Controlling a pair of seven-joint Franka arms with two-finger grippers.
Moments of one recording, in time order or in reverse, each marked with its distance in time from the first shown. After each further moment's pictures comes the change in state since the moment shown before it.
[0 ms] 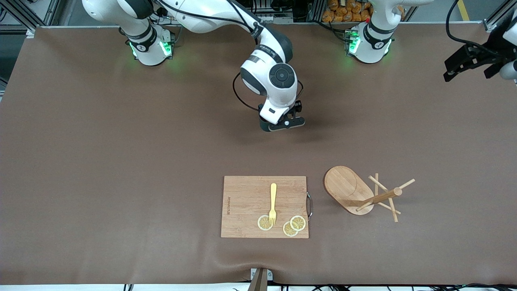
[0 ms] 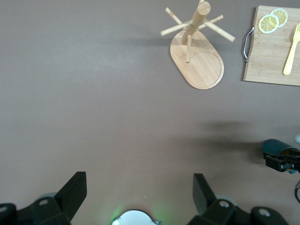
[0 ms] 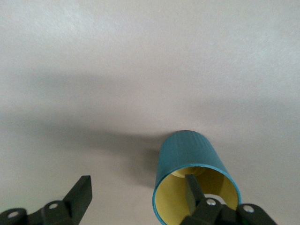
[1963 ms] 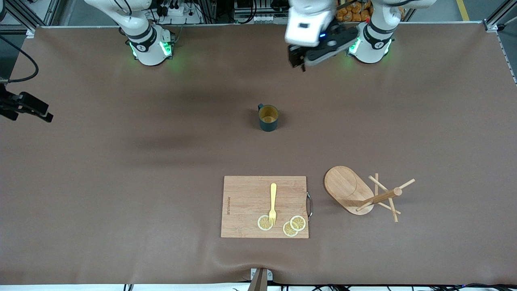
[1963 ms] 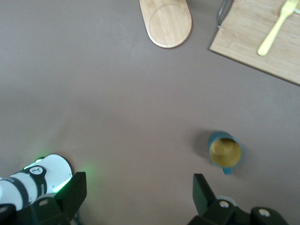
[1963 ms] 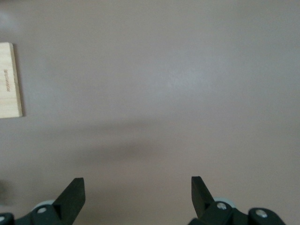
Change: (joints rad) left arm -0.268 0.260 -0.551 0.014 0.244 -0.007 -1.122; right arm -1.010 -0.782 -0.027 -0.331 -0.123 -0.396 -0.711
